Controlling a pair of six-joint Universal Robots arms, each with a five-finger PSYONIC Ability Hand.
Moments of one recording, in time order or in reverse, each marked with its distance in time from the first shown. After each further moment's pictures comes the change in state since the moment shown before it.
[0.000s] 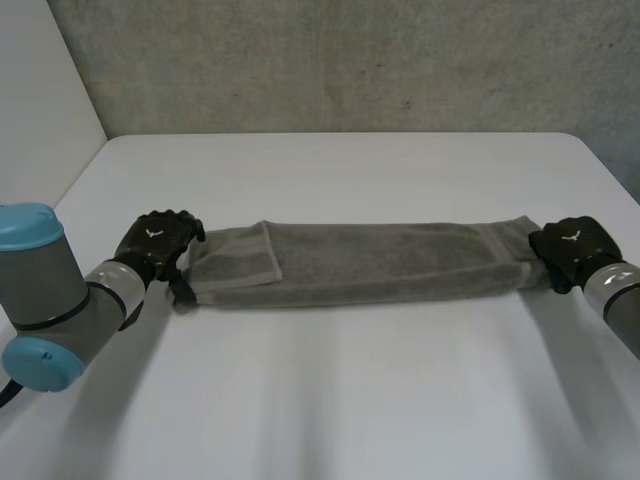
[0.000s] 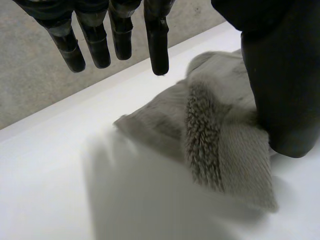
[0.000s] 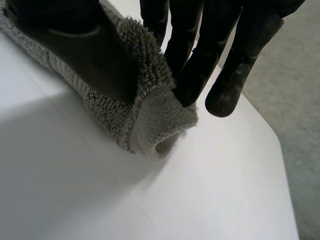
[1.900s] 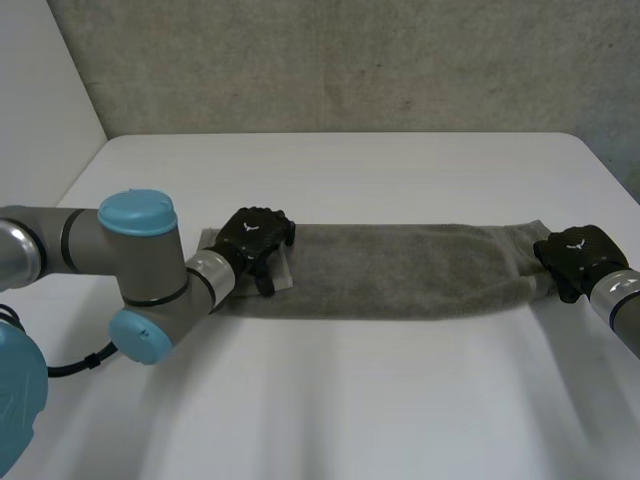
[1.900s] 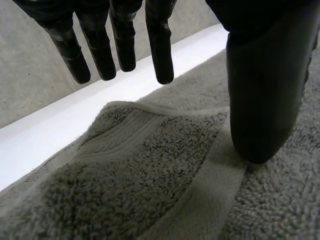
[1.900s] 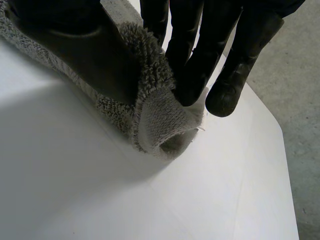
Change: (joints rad) left arm -0.256 -0.258 0.406 -0.140 0.014 -0.027; right arm -0.024 -0.005 0.023 0.023 -0.001 -0.043; left_hand 0.123 0.122 0.132 0.120 0.149; right_hand 0.002 0.000 0.014 0.004 0.000
